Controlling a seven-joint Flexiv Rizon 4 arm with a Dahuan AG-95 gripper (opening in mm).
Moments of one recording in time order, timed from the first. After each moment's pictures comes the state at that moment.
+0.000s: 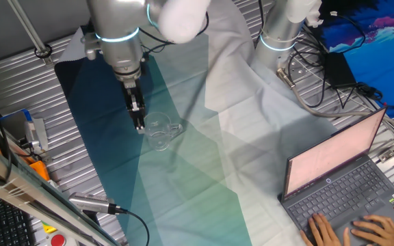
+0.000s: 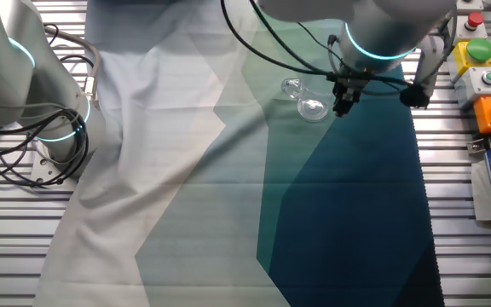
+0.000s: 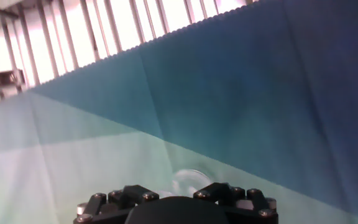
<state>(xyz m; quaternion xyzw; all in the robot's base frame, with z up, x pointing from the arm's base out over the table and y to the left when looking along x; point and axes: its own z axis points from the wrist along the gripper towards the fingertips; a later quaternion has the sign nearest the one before) 0.561 0.074 0.126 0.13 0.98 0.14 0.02</state>
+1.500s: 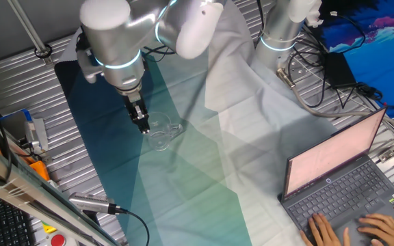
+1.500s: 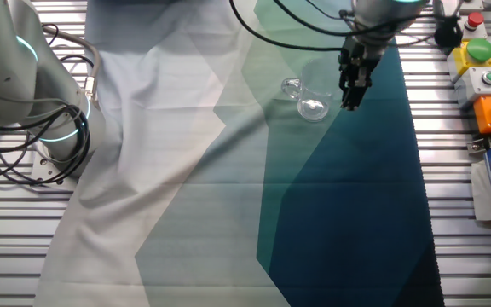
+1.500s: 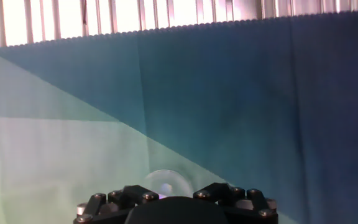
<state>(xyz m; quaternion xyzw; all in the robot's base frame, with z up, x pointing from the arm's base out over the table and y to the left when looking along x) 0.560 0.072 0.128 0.03 1.00 0.06 0.00</state>
